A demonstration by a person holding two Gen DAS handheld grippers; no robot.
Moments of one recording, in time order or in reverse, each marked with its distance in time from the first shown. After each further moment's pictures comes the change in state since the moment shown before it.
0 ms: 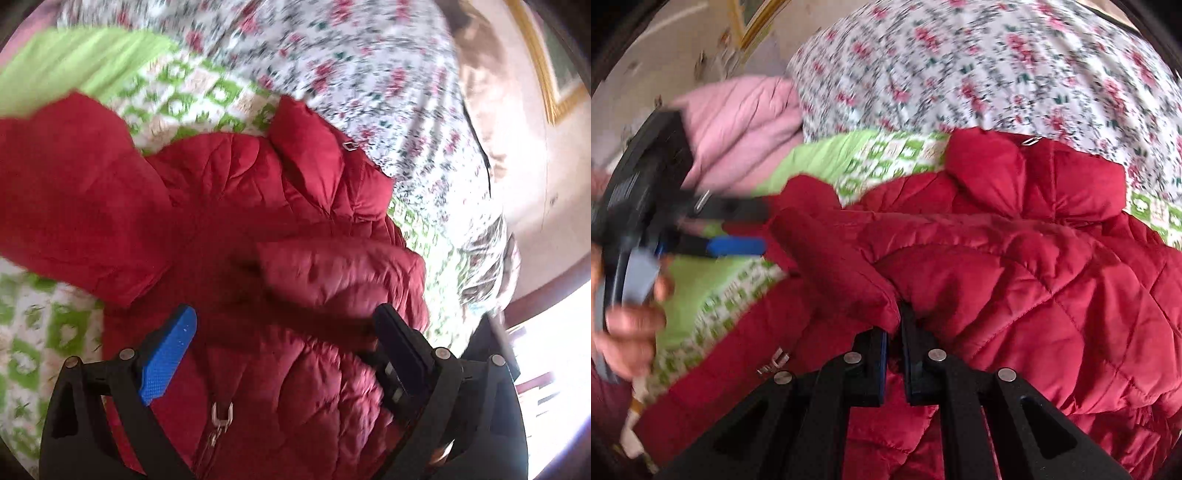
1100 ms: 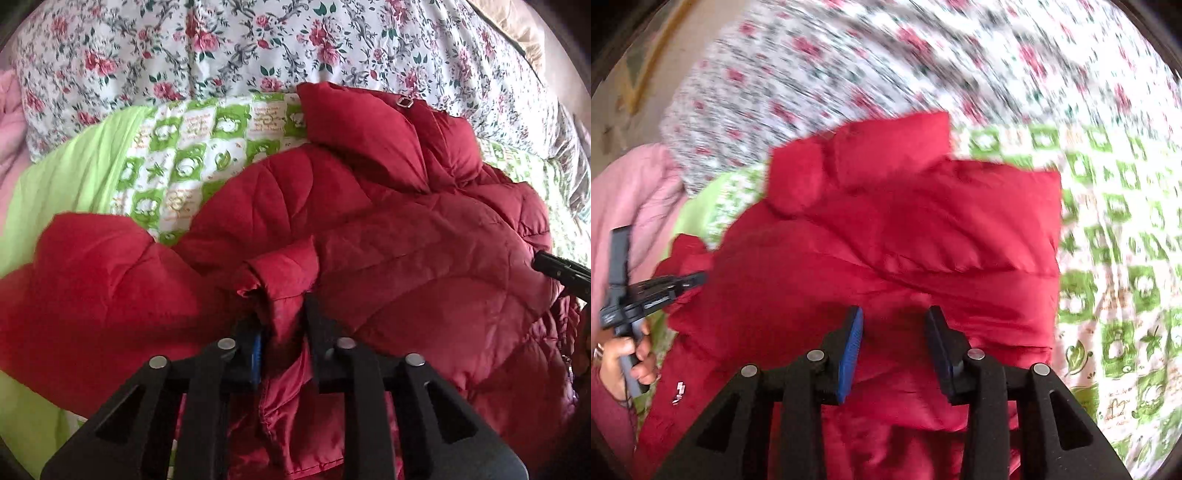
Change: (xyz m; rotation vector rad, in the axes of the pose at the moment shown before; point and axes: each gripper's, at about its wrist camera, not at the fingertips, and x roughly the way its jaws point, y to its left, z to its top) left arm 0.061 0.001 0.036 0.461 -0.109 0.447; right arm -0.036 -0.153 -0.023 0.362 0.012 -0.245
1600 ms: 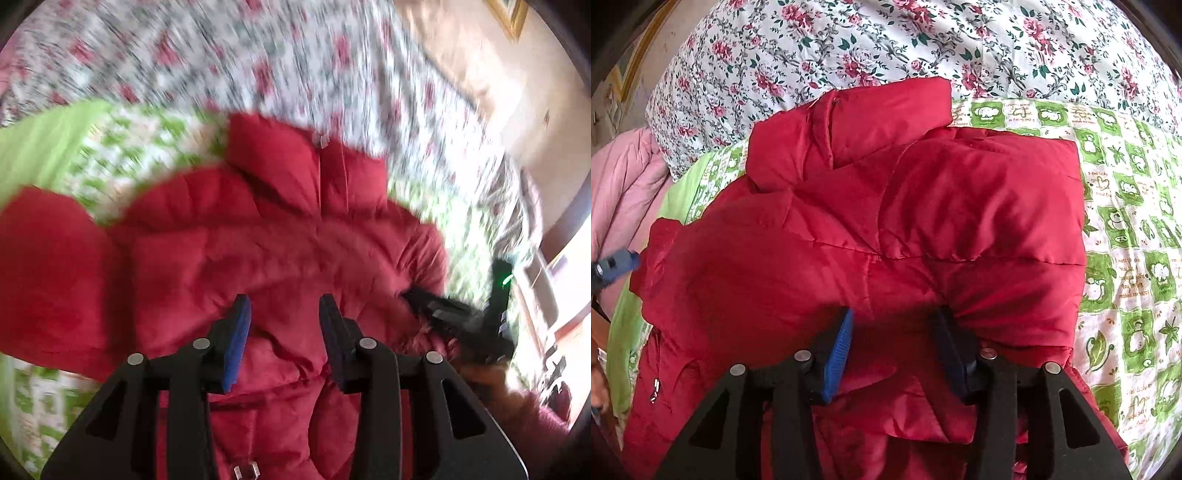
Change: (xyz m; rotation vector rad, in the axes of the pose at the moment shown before) left arm -0.036 -0.036 -0.003 -0.118 0.003 -0.289; right arm 0.025 0.011 -0.007 -0.028 0.038 -0.049
